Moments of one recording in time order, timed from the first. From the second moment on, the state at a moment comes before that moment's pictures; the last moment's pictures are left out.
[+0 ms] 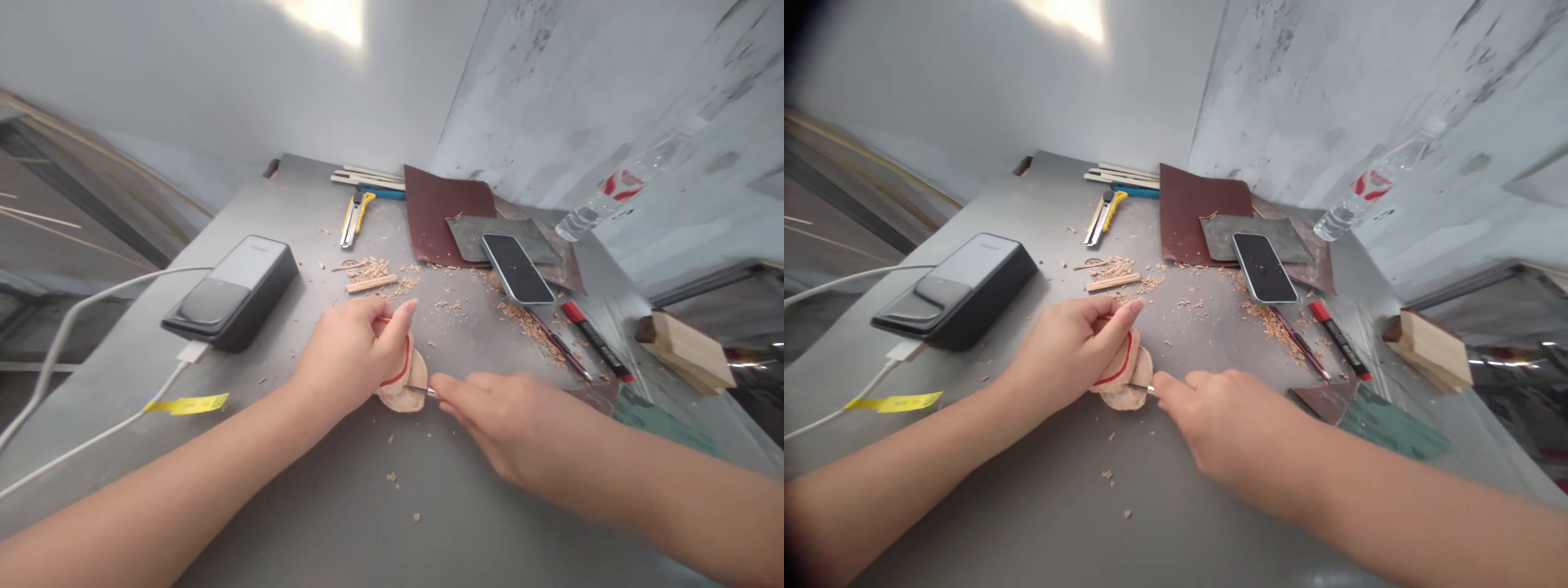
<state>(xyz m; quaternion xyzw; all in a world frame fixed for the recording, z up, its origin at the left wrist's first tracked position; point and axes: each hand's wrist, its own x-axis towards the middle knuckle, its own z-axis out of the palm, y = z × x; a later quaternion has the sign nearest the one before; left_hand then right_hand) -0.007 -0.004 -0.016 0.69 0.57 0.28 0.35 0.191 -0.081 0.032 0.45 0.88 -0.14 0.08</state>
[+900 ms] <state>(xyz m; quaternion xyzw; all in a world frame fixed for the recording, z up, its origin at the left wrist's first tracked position) -0.027 0.007 0.005 0.61 0.55 0.42 0.39 0.187 -0.074 0.050 0.51 0.84 -0.18 0.05</state>
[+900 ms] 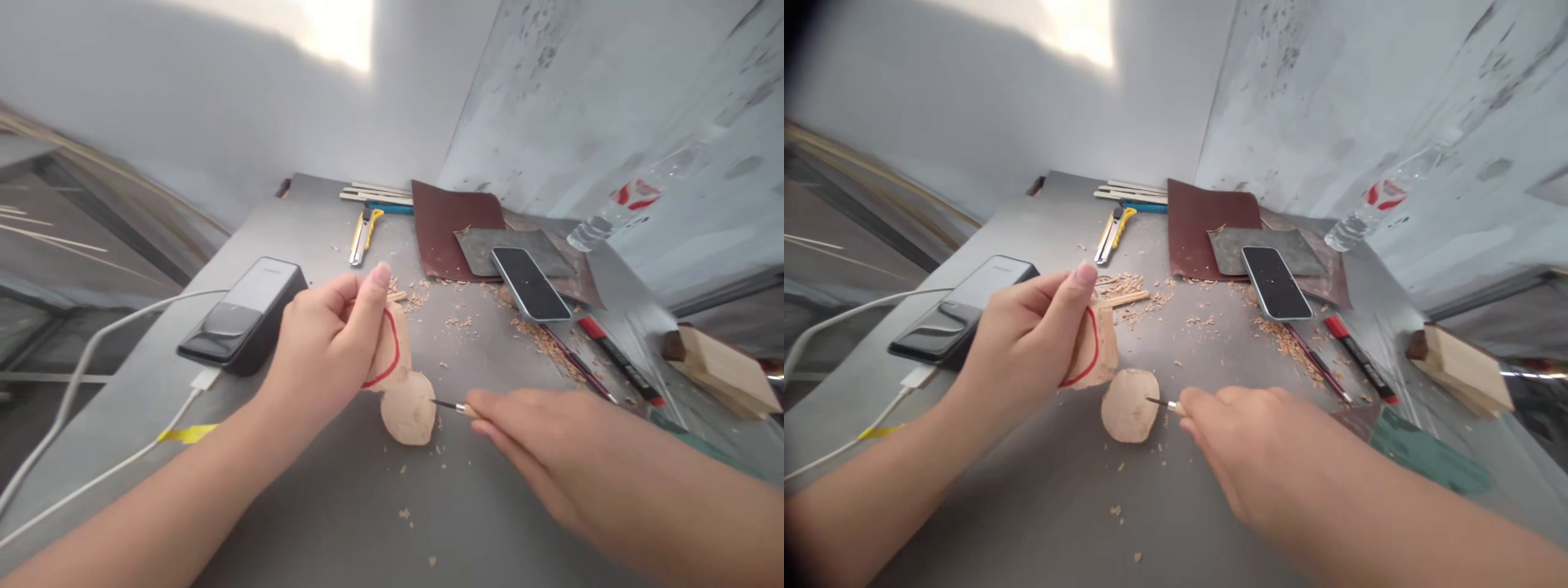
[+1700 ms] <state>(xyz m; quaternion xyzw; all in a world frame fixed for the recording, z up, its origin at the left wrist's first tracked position) -0.023 0.010 -0.006 0.52 0.36 0.35 0.69 0.164 -0.059 0.001 0.52 0.54 -0.57 -0.34</state>
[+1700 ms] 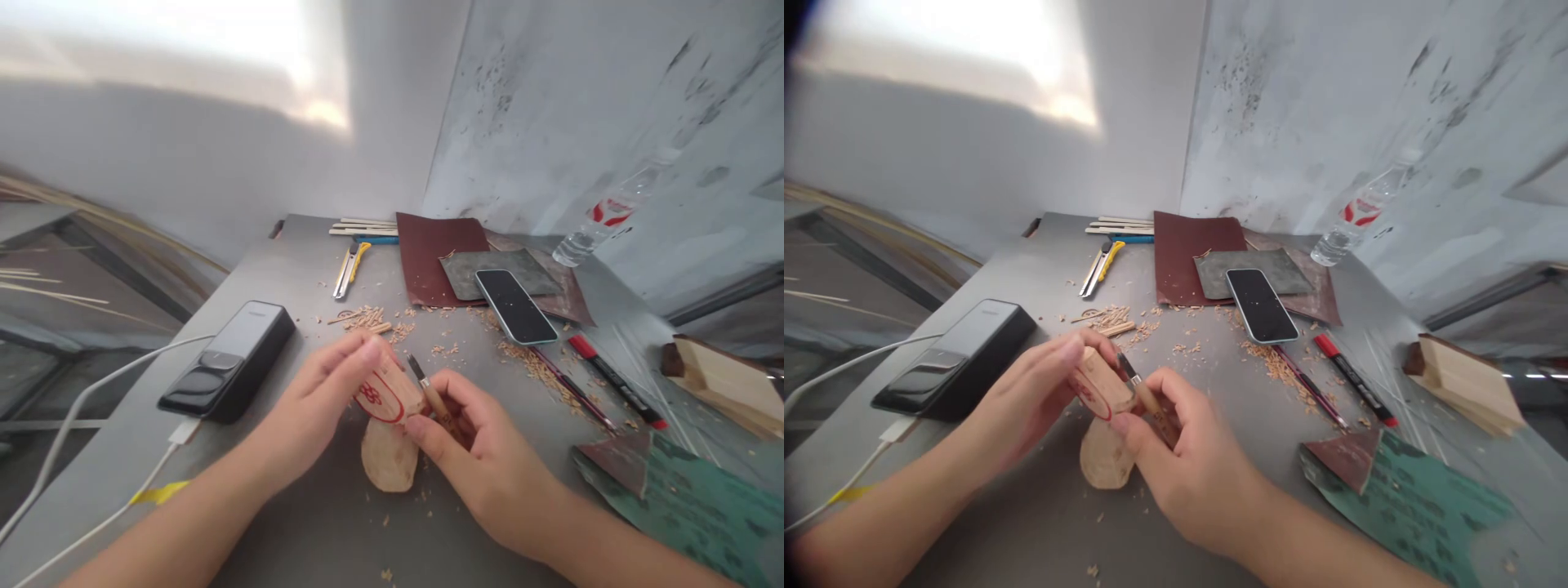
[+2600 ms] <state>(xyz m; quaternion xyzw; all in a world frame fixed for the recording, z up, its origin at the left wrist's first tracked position) -0.056 0.023 0.005 0.64 0.33 0.15 0.68 0.222 -0.054 0.043 0.48 0.78 -0.39 -0.12</state>
